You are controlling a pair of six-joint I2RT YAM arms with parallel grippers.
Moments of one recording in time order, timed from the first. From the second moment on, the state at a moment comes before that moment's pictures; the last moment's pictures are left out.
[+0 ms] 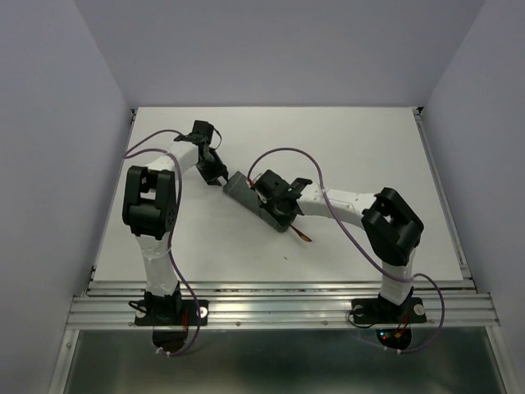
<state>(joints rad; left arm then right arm) -0.20 1.99 1.47 -0.66 0.11 -0.73 0.88 1.89 1.33 -0.61 0.25 0.04</state>
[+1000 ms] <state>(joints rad) -0.20 2.05 1.49 -0.63 0.14 -0.72 0.88 2.12 1.70 -0.69 0.20 -0.07</state>
